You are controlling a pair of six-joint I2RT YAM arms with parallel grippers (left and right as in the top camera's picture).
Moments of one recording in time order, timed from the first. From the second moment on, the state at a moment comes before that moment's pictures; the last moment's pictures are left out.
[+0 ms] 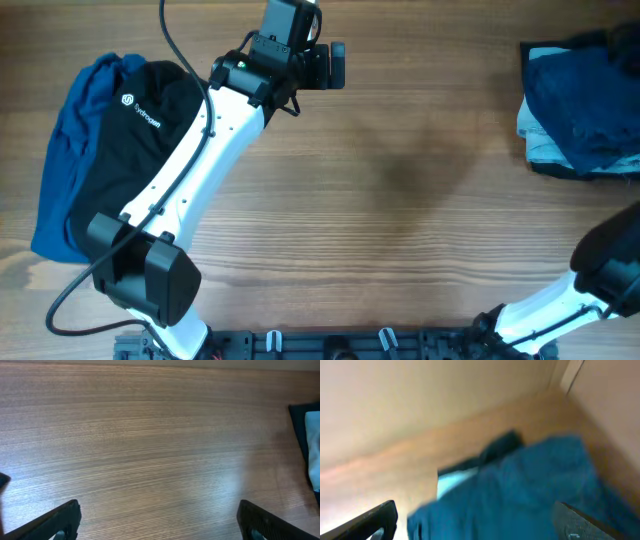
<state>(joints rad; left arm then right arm) -0.46 1.83 1.72 -0.69 -0.03 -0.36 -0.58 1.90 1.66 -0.43 -0.29 -0.05</state>
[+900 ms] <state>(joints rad) -0.46 1.83 1.72 -0.60 -0.03 -0.35 -0.58 1.90 1.26 0.09 -0.10 0.00</state>
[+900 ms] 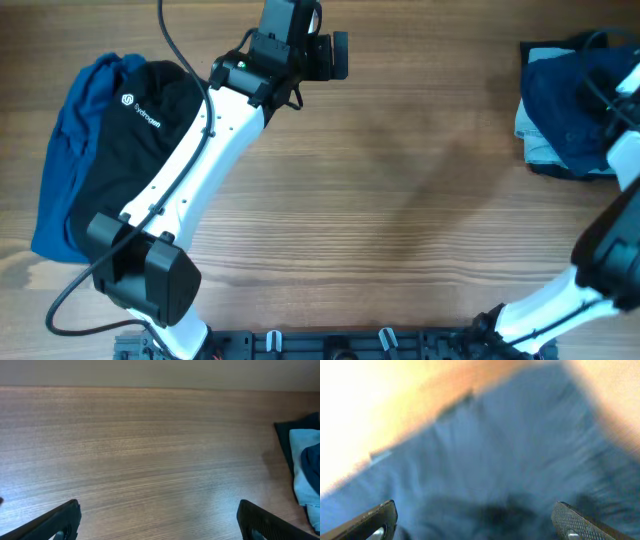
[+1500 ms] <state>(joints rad) -0.45 1.47 1.72 -0.70 -0.10 -0.33 -0.58 1.11 1.29 -0.15 -0.26 0.04</state>
